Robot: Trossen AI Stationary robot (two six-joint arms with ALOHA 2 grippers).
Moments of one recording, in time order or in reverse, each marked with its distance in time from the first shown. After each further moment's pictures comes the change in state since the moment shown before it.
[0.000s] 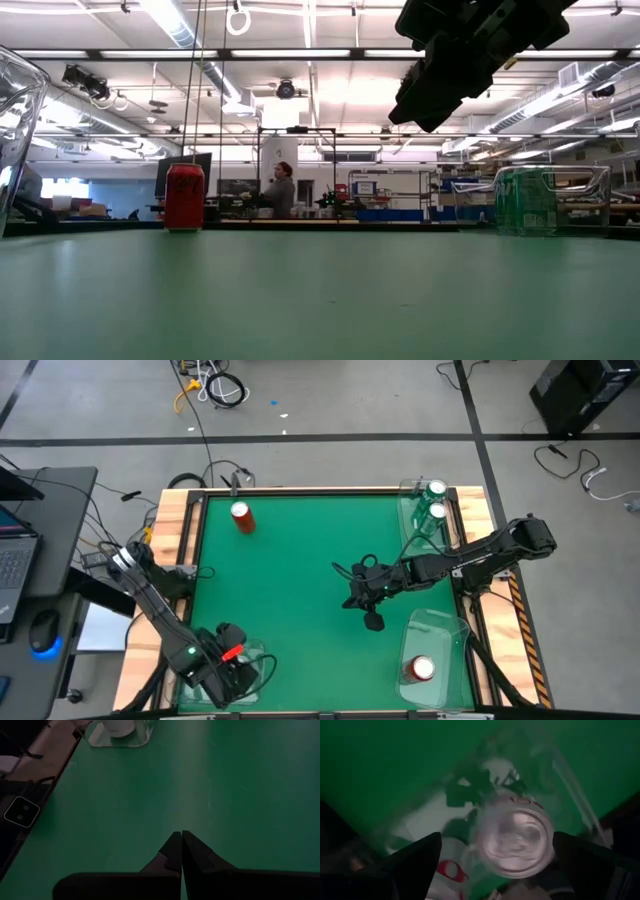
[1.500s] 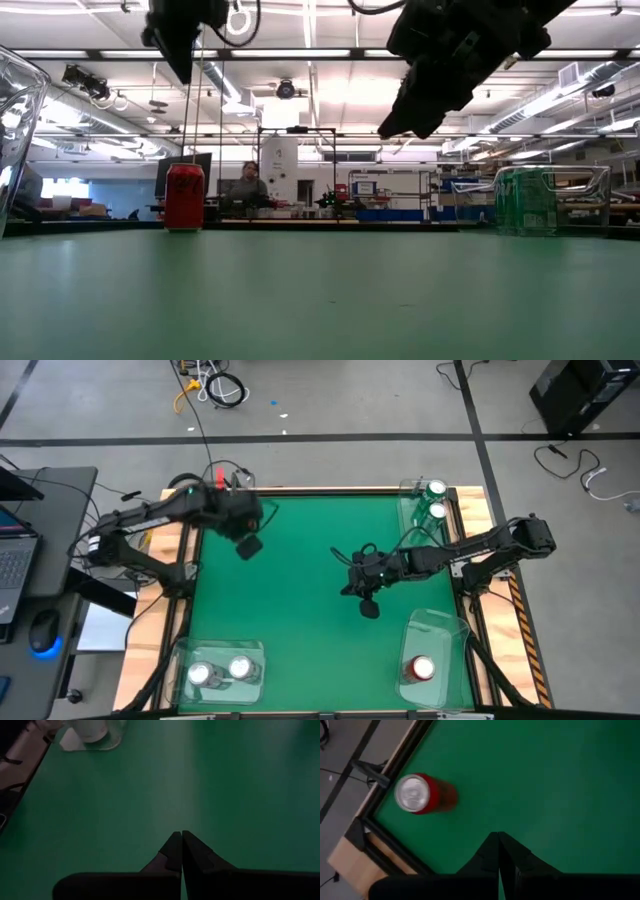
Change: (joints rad) left arm 1.110 -0.334 0.001 -0.151 -0.150 1.440; right arm -0.100 0.000 0.000 -0.014 0.000 -0.031
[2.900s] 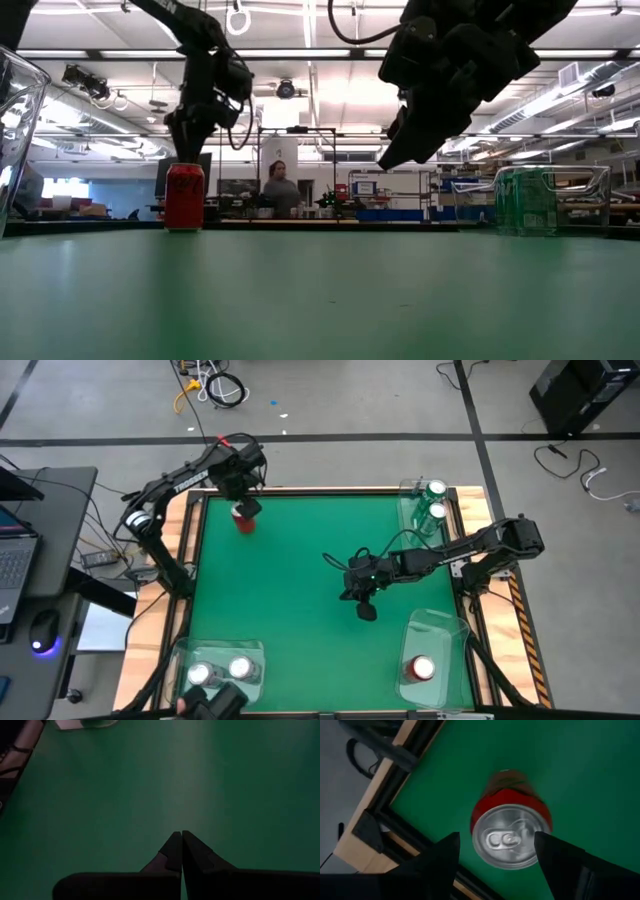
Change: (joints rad) left arm 0.607 0.356 0.000 0.112 0.137 0.479; right arm -0.016 0.098 0.000 0.022 -0.071 0.008
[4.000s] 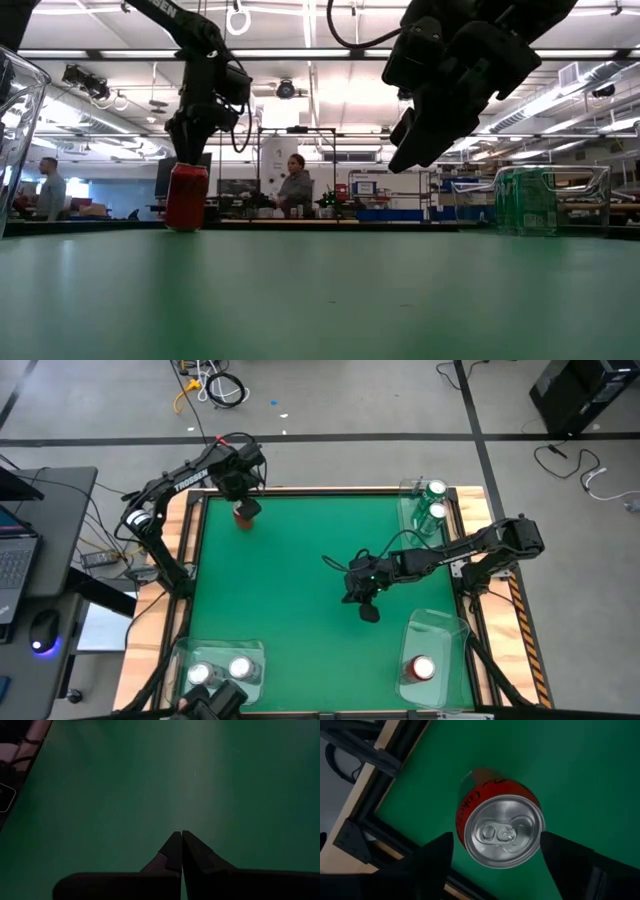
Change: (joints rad) left arm 0.018 0.009 -0.011 0.012 0.072 0.050; right arm 0.000 -0.001 0.000 -0.035 -0.053 -0.007
